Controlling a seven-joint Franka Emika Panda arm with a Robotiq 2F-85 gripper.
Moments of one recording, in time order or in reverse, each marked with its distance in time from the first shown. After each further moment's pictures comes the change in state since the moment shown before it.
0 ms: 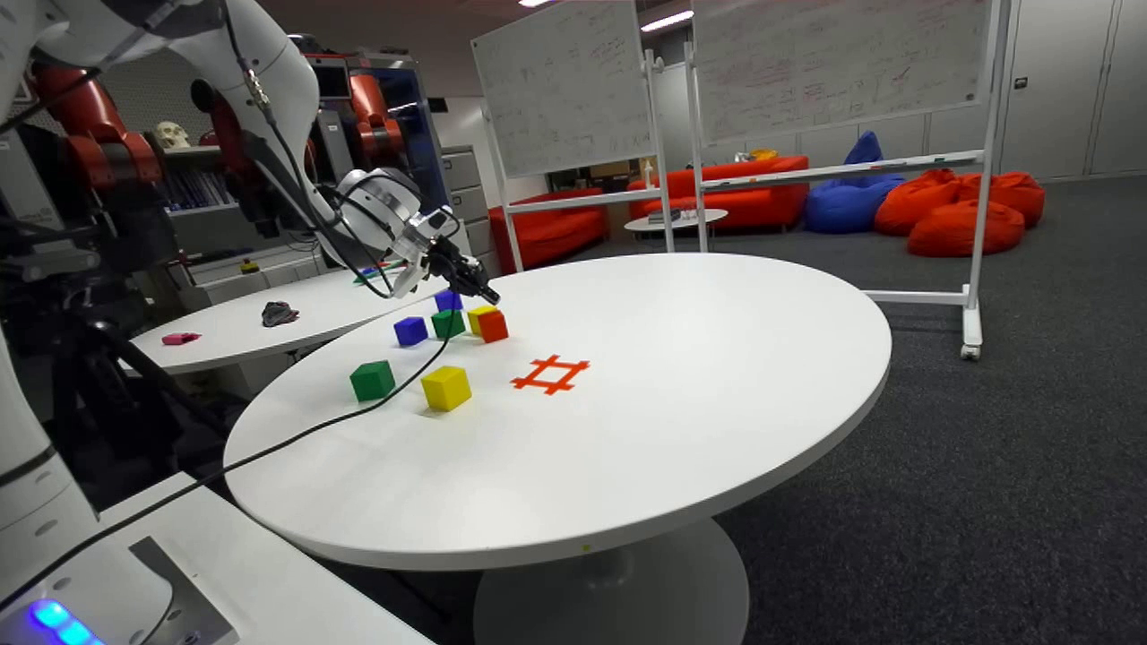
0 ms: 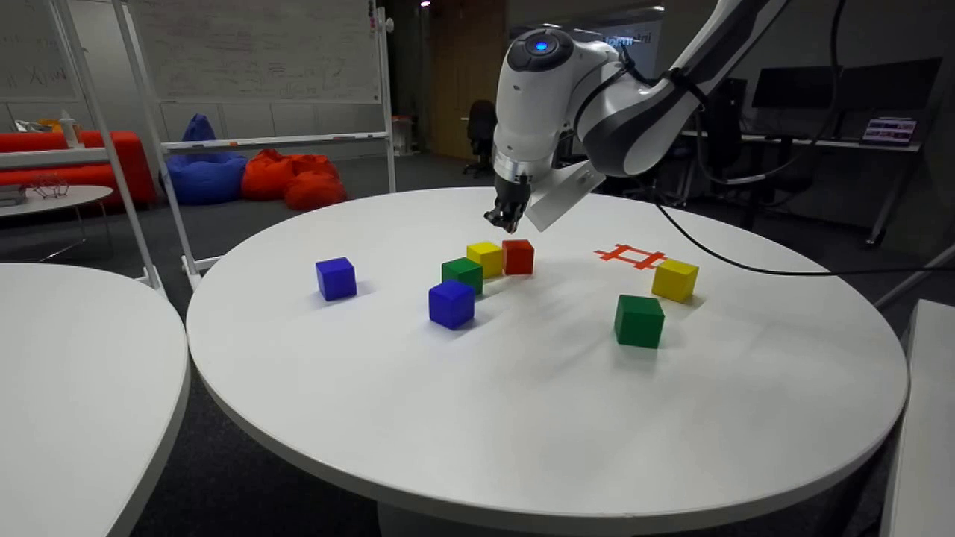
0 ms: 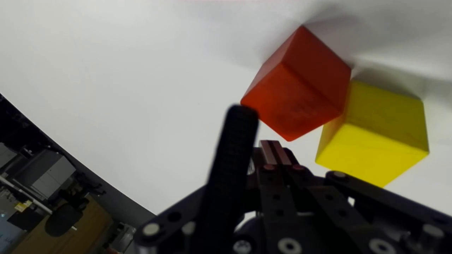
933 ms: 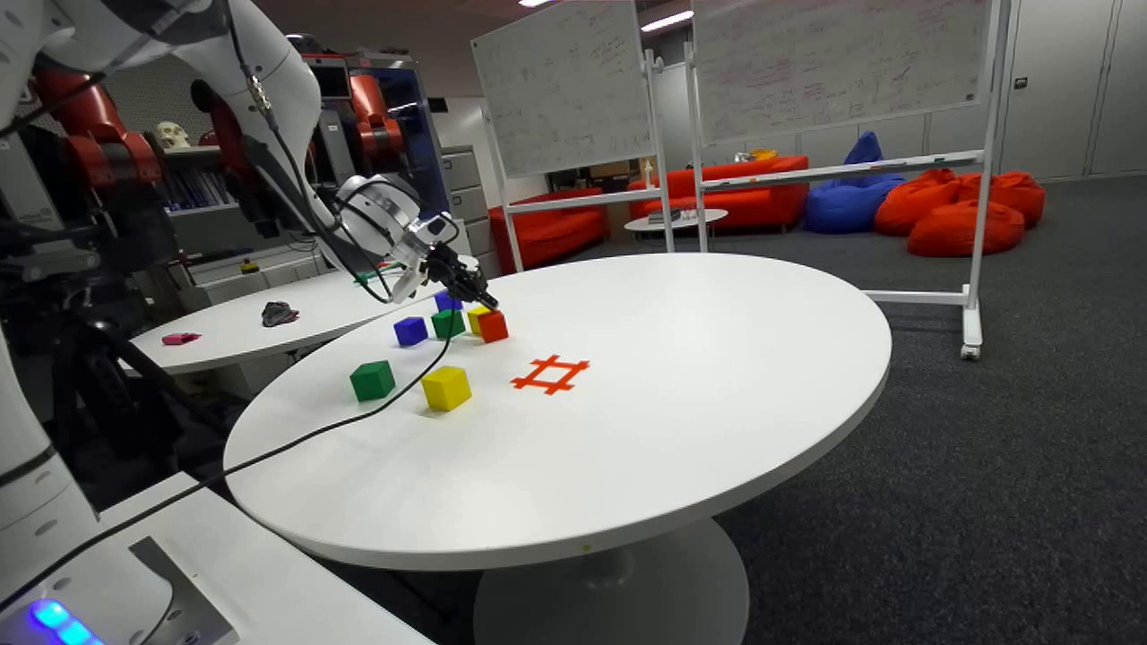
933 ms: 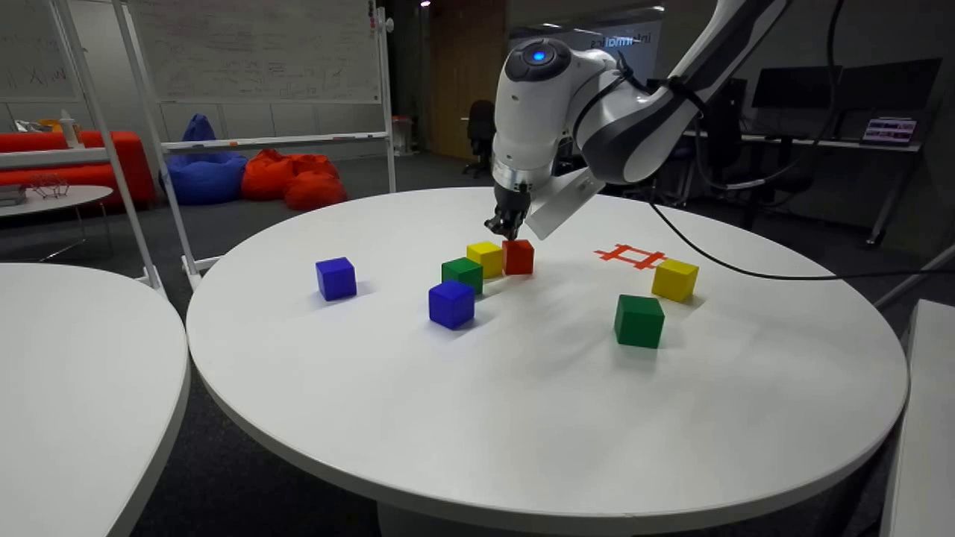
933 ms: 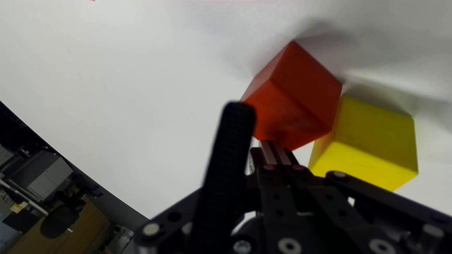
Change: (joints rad) arm 0.005 0.018 0.004 0.002 0.000 -0.004 -0.001
